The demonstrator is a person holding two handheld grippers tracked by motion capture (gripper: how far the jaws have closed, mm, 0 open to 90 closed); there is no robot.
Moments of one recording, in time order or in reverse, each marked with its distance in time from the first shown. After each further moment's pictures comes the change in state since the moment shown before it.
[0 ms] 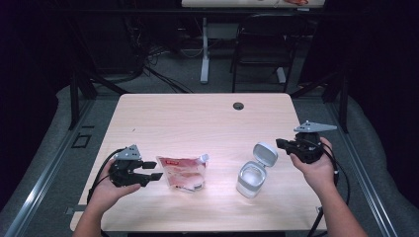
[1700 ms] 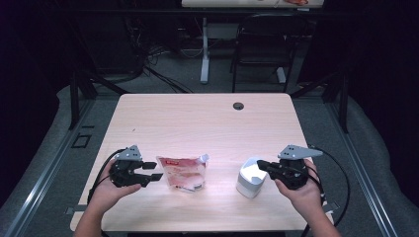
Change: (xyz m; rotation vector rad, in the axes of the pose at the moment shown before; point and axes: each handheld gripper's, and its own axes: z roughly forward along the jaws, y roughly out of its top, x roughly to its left) left arm 0.000 0.000 0.002 0.007 0.004 -0.001; right arm 0.069 -0.031 -0.007 -0.053 0.157 -0.085
